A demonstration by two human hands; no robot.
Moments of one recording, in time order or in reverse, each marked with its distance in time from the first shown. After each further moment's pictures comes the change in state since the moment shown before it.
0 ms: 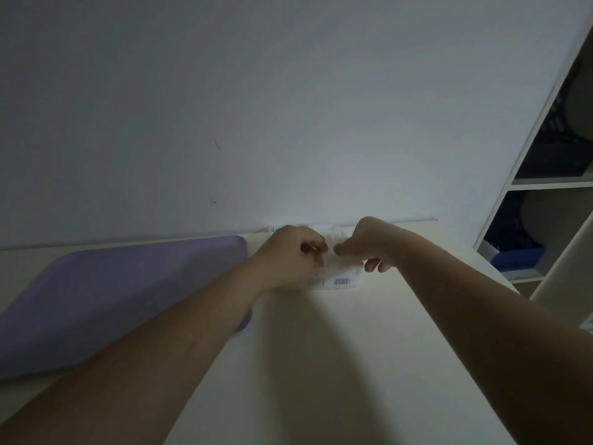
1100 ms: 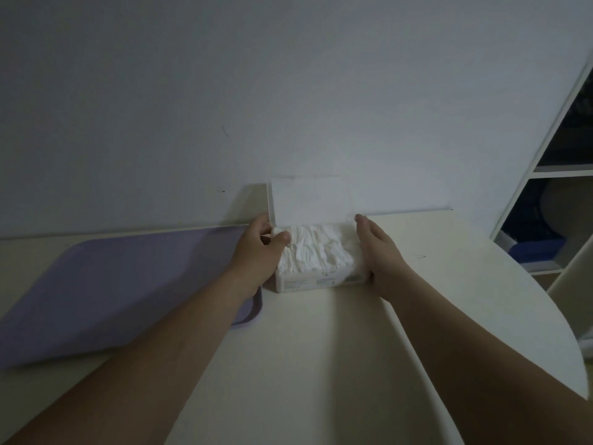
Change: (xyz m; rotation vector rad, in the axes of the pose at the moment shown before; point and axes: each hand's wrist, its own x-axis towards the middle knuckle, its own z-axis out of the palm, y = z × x) left_hand -0.022 -0.053 -0.008 -0.392 0.370 -0.366; right_hand 0.017 0.027 0.080 1.184 0.110 -0.134
